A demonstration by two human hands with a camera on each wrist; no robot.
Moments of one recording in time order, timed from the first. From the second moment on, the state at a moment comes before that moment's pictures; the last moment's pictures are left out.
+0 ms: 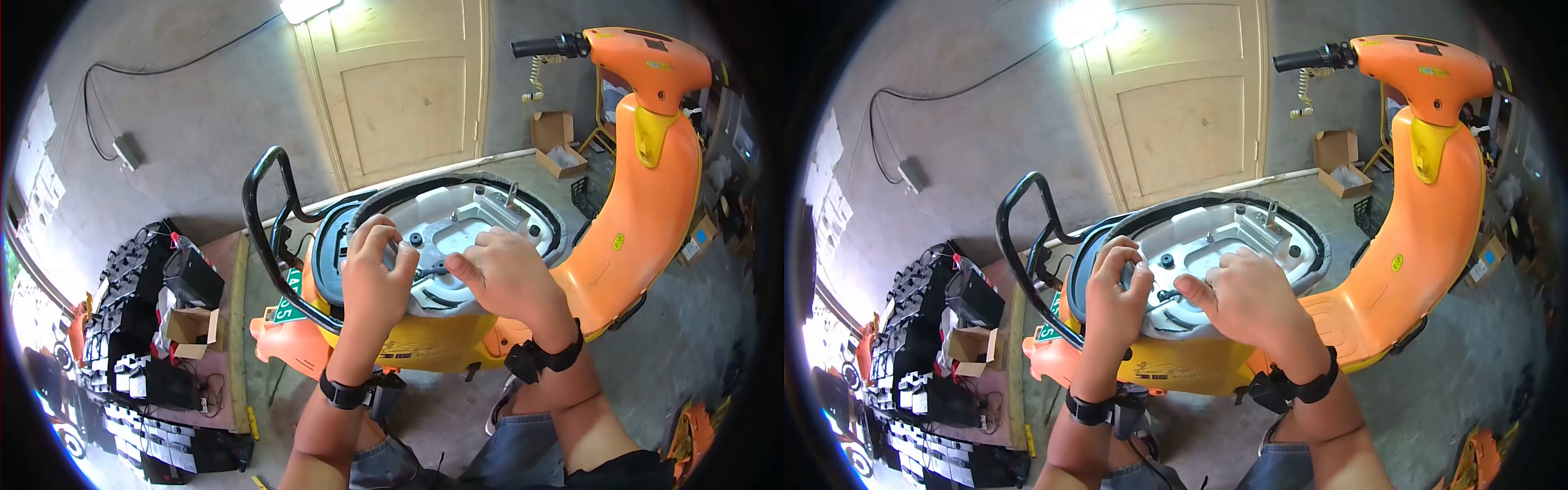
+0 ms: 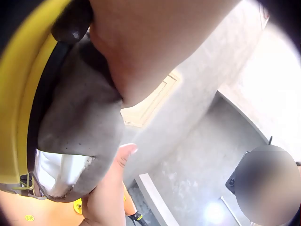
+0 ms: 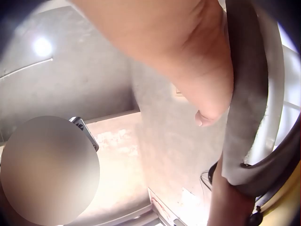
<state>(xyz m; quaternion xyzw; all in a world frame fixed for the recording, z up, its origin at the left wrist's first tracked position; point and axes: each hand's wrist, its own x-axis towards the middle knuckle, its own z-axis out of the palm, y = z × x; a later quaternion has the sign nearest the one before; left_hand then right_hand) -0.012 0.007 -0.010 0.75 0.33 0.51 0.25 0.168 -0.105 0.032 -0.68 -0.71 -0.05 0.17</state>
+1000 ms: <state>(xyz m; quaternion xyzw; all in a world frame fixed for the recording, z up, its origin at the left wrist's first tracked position) -0.010 0.007 -0.010 0.75 0.33 0.52 0.26 0.152 -0.103 0.008 -0.67 -0.65 -0.14 0.34</state>
